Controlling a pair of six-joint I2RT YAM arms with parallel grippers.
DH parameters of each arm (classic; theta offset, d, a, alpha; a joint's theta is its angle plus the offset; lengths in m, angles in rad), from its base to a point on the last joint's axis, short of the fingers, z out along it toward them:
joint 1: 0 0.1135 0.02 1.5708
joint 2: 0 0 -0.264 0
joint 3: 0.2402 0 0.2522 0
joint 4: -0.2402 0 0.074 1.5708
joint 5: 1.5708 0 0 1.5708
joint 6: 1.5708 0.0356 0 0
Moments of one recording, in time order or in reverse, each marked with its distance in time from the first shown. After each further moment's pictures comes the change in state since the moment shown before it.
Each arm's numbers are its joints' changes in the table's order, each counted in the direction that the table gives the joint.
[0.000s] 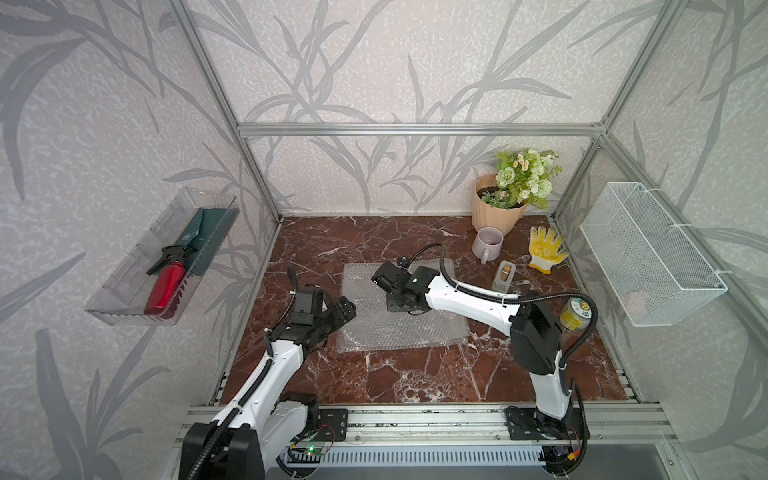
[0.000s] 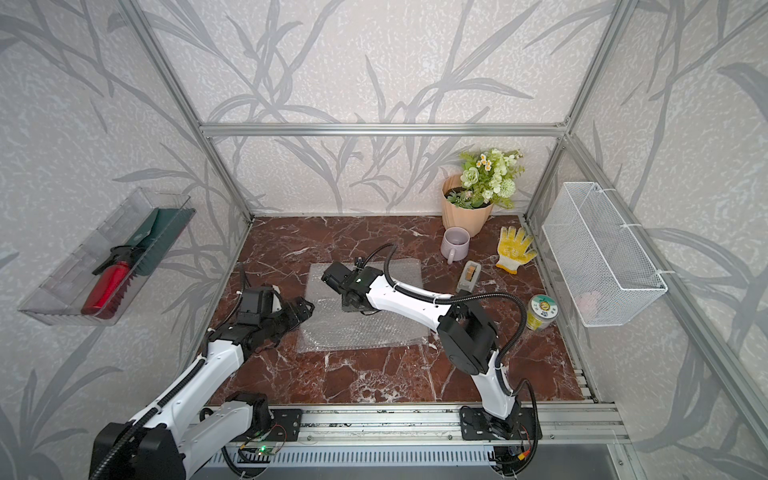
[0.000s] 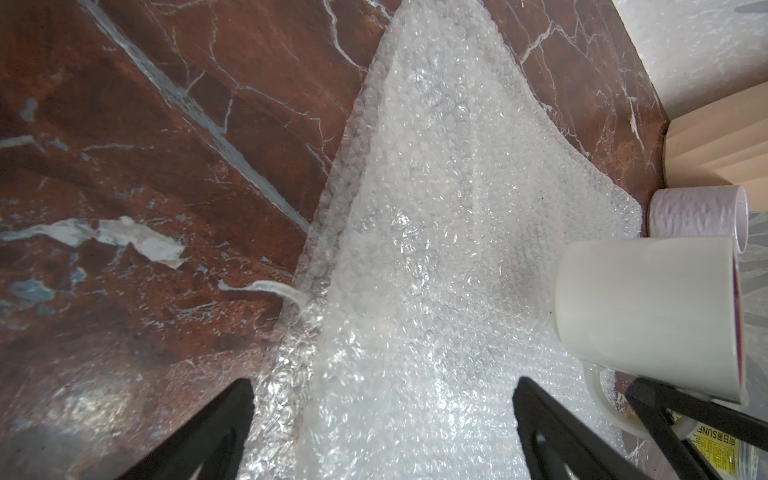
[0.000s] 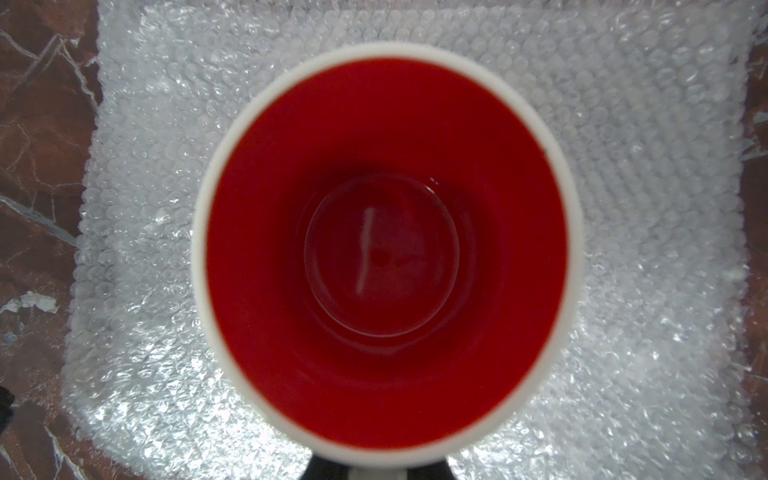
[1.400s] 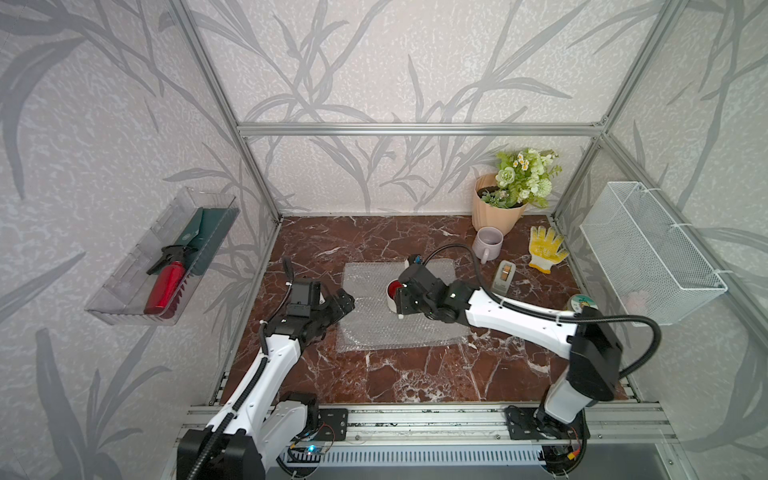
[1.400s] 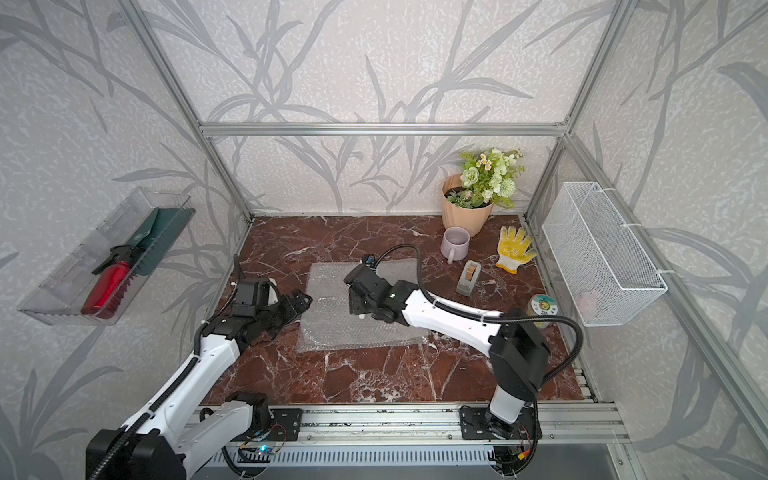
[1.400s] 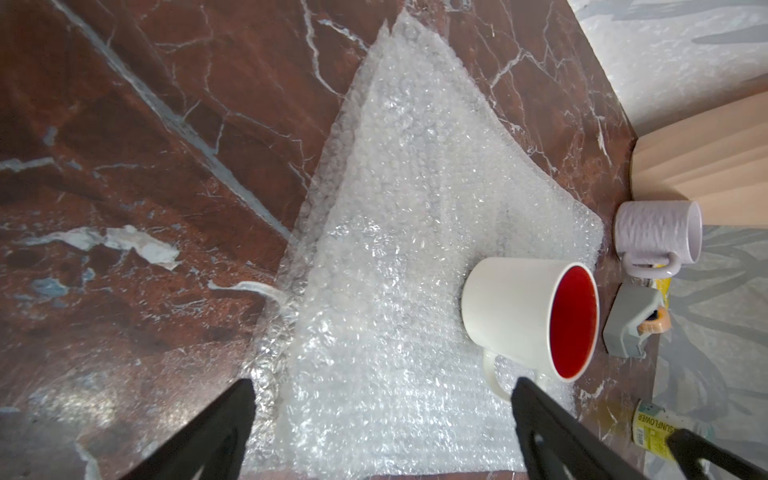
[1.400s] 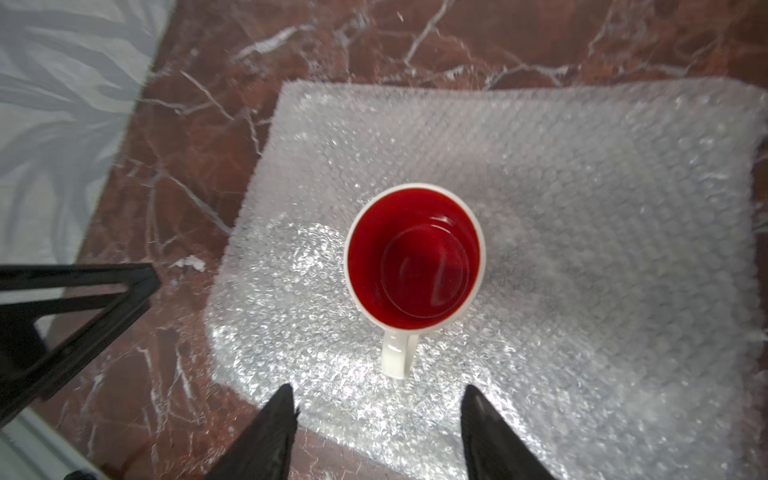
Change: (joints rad) left arm -0.018 -0.024 0.158 -0.134 0.017 0.017; right arm -0.042 0.448 -0.506 0.467 -0.100 -0.188
